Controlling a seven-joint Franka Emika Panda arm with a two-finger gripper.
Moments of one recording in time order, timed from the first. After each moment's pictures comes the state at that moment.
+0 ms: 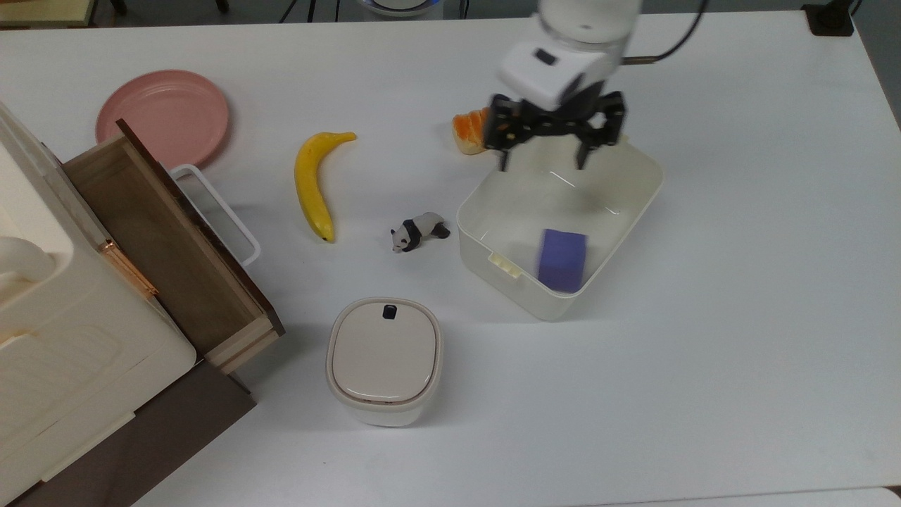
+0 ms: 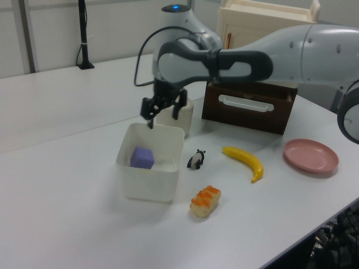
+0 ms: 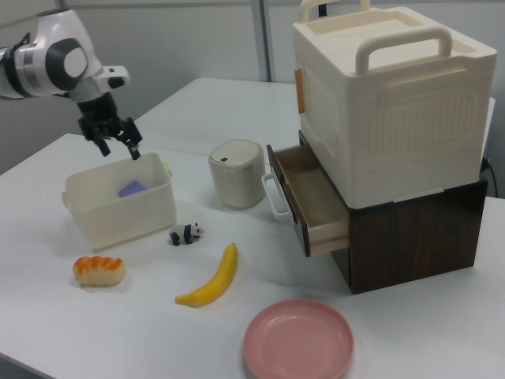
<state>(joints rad) 0.44 0.31 -0.12 -1.51 -0.06 1.92 0.27</state>
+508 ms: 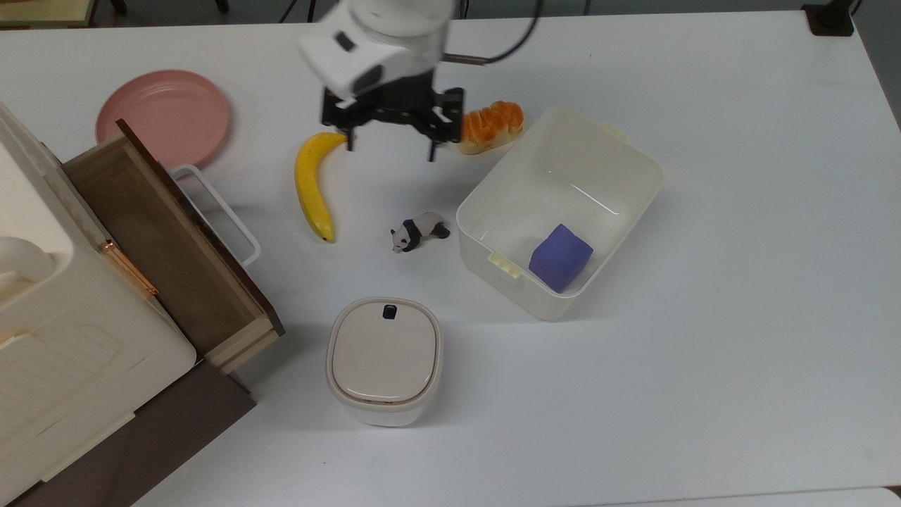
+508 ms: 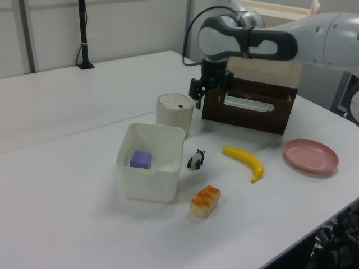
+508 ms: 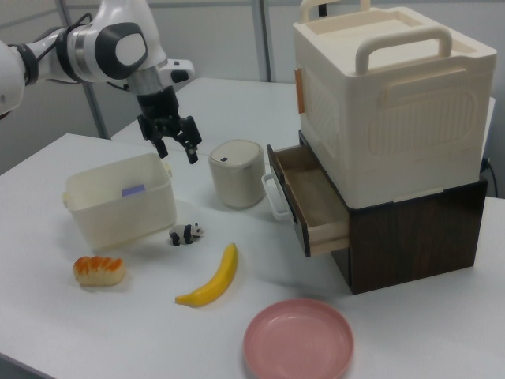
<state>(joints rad) 0.19 0.26 -0.13 -1.51 -0.08 1.80 0.16</state>
